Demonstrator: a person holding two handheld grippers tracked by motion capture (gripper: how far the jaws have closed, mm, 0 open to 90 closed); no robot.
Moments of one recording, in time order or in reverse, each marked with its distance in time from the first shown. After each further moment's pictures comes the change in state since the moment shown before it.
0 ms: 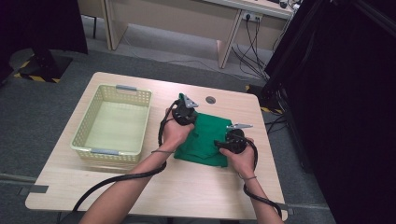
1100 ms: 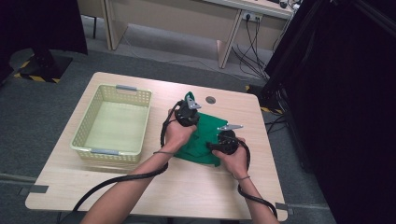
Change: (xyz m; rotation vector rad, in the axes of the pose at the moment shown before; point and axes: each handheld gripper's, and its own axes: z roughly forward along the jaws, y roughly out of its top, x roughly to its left) left arm -0.009 0.002 0.003 -0.005 -0.016 0.012; right arm 0.026 0.003 0.017 0.015 0.052 -0.092
